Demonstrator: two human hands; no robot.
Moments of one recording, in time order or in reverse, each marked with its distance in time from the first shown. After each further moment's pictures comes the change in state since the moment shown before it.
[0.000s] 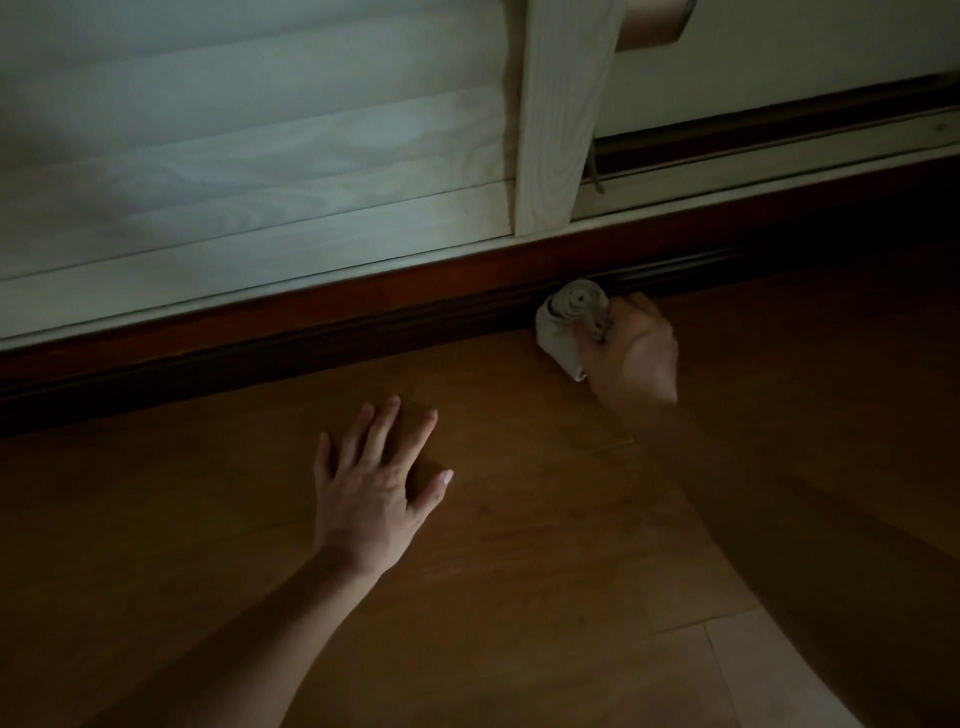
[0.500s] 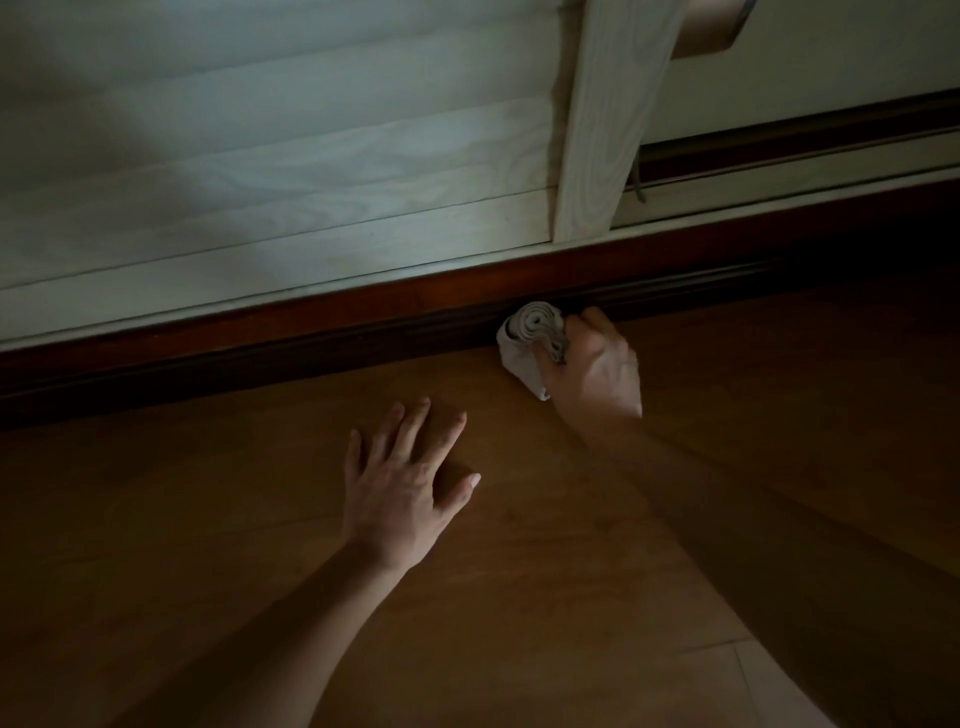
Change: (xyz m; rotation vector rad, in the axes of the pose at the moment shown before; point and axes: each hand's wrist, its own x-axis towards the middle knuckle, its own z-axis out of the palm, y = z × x) left_hand 0.002 0.000 -0.008 0.004 -0.029 -0.002; right_hand -0.018 -0.048 0.028 0.013 -0.068 -0.177
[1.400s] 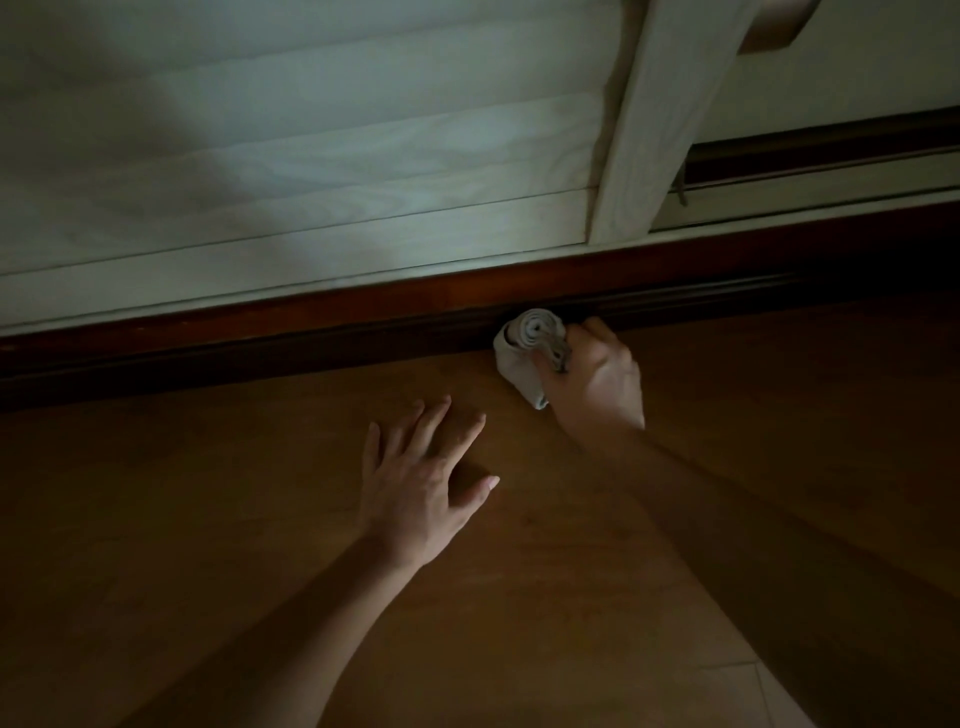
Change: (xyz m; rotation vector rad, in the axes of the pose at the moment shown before) left_hand 0.001 -0.003 -0.004 -0.035 0.014 0.000; right_hand -0.003 -0.017 0.014 0.048 -0.075 0.004
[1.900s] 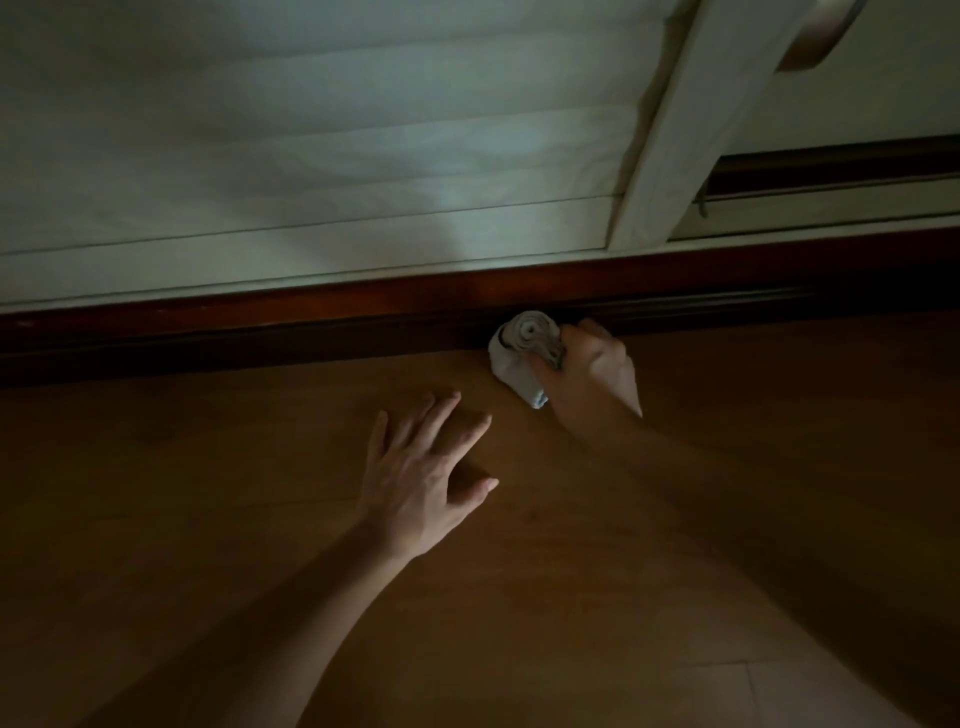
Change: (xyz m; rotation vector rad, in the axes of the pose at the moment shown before) left_hand 0.000 -0.012 0.002 0.006 -0.015 0.058; right_hand 0.005 -0.016 -0.003 0.009 -0.112 -0.014
